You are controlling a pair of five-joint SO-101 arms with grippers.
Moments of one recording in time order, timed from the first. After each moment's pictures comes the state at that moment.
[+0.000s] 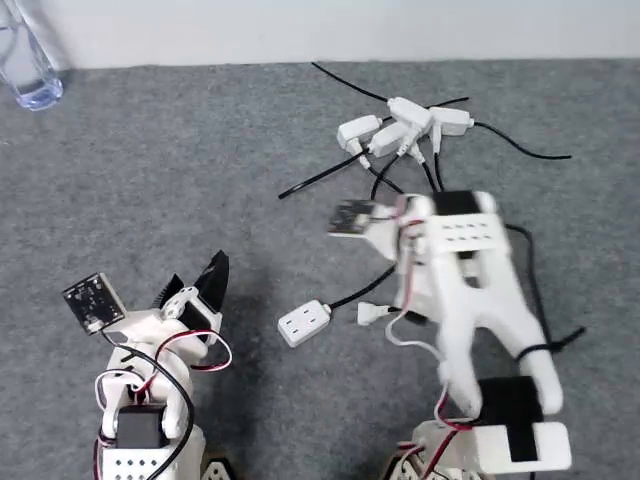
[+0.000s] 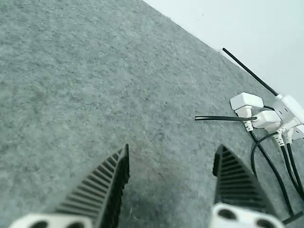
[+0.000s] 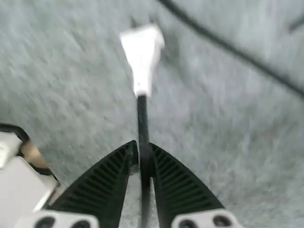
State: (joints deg) left arm -4.7 -102.6 96.9 48.8 37.4; right arm -2.4 -4.9 23.6 85.3 62.8
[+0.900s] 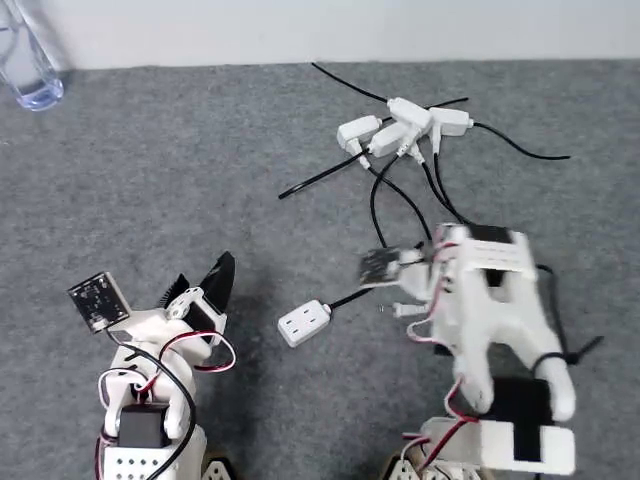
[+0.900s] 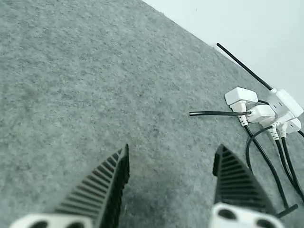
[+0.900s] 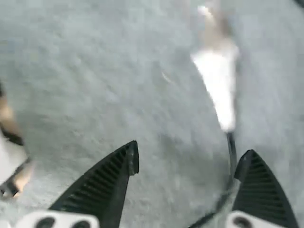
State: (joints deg) left arm -3.1 -102.6 96.9 48.8 37.5; right arm 0.9 -4.9 36.2 77.5 83.9
